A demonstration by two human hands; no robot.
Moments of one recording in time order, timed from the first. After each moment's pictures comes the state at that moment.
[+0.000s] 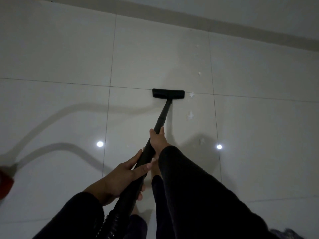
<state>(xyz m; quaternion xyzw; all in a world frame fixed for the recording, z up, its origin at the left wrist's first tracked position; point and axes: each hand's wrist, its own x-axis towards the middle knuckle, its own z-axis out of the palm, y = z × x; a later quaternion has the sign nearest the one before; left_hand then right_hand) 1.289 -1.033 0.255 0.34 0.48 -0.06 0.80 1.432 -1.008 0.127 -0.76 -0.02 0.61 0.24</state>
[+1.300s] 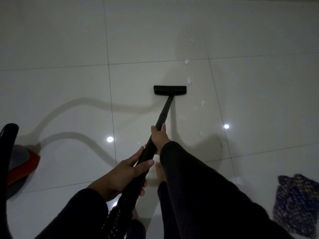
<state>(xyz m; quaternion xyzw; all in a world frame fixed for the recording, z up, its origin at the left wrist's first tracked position) 1.208 -1.206 0.275 0.39 0.48 -0.12 0.78 1.348 -1.195 0.136 -0.74 0.05 0.61 0.28</state>
